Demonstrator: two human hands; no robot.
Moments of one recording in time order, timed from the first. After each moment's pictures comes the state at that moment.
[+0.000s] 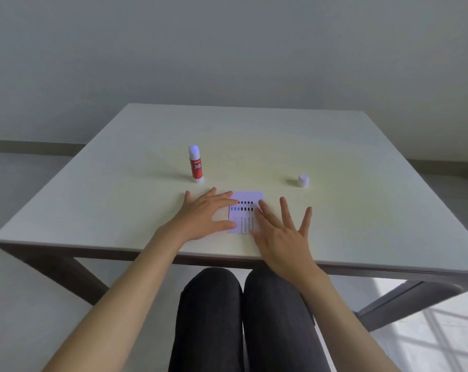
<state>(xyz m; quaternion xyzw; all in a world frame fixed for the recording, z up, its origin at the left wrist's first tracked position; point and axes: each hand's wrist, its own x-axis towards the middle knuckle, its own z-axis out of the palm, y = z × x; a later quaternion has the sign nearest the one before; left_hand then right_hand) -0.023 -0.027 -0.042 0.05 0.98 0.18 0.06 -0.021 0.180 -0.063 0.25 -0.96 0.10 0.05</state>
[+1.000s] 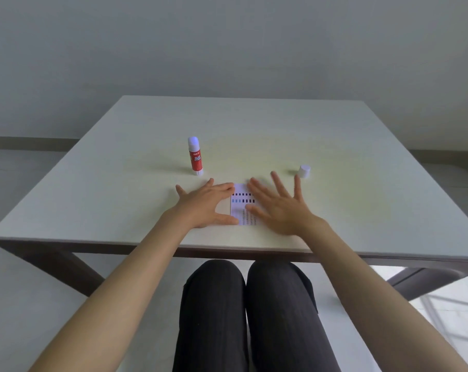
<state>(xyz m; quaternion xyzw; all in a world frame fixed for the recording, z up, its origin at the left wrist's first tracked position) -0.028 -0.026 -0.033 0.04 0.99 0.12 0.12 -0.081 0.174 -0.054 0.31 -0.95 0.01 -0.05</state>
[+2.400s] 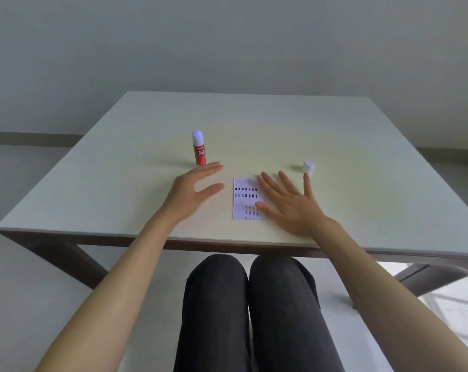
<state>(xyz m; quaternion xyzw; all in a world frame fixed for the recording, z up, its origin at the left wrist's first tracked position) -0.019 -0.051 -0.042 0.00 0.88 0.46 -0.12 -0.083 0.192 -0.066 0.33 -0.94 0.06 -0.01</state>
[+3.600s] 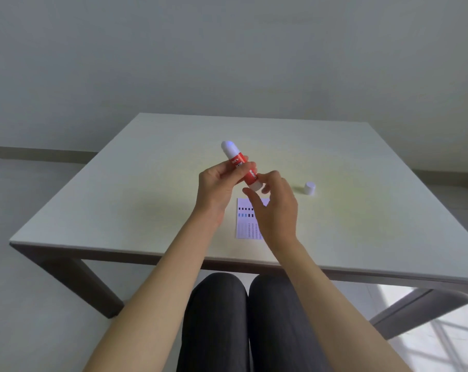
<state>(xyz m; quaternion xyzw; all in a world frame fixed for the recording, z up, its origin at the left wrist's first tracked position) -0.026 0.015 0.021 -0.06 0.60 0.78 -0.16 -0.040 0.127 -0.015 0.19 -0.82 0.49 0.24</state>
